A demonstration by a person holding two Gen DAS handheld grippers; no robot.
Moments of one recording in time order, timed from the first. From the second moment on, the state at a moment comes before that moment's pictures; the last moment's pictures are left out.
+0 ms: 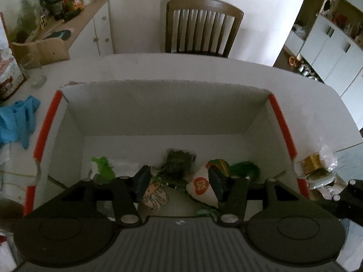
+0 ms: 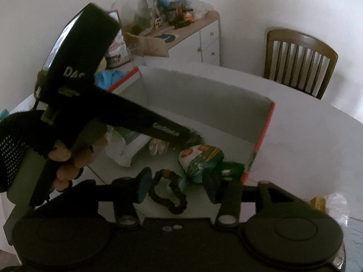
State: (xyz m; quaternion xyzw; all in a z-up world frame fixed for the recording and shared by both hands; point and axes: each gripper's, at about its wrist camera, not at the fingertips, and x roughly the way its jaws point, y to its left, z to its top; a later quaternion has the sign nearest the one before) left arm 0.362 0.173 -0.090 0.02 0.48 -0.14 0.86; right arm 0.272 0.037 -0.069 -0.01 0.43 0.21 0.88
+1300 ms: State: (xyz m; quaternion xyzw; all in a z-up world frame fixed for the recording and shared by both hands) left arm 0.214 0.112 0.007 0.01 0.34 -0.13 0.93; right arm 0.151 -0.130 0.001 0.07 0.32 0.20 0.92
